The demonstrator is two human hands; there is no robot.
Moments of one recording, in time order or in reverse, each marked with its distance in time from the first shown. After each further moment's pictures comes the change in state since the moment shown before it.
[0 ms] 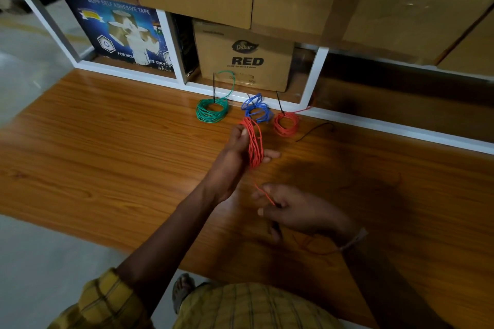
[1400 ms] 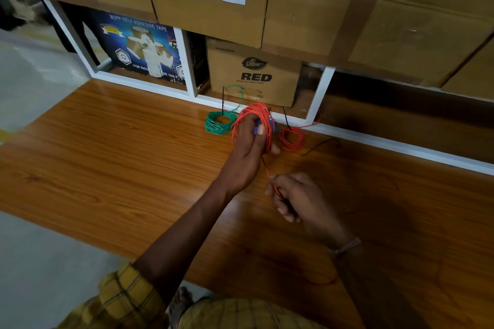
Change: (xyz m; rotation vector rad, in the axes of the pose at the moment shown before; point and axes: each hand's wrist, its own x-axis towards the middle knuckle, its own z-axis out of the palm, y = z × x) left_hand 0.018 0.016 0.004 0.616 0.109 0.404; right_hand 0.008 -0.024 -0.005 0.509 0.453 0.040
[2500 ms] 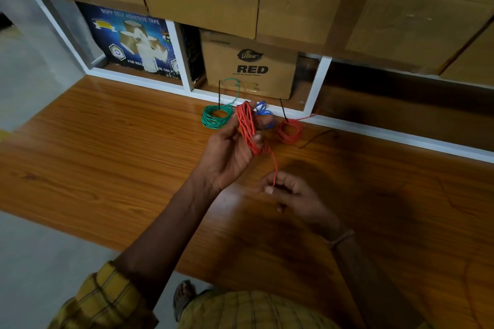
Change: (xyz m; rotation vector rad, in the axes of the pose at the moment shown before) left_hand 0.007 0.005 -0.021 -1.353 -0.235 -0.399; right_hand 0.033 0.071 -0.019 -0.008 -0.144 -0.191
